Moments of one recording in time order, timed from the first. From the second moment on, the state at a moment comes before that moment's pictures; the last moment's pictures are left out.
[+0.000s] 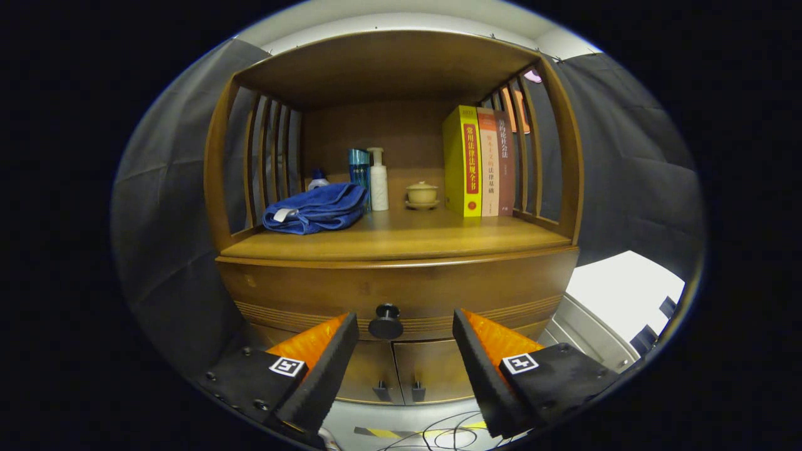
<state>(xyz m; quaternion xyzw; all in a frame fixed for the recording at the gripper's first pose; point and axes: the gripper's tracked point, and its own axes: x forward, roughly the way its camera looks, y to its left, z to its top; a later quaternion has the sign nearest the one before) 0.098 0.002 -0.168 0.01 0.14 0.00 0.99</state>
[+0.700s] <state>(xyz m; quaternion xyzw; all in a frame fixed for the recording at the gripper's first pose) 0.143 0.016 -0.207 0.03 0.18 -0.01 0.98</state>
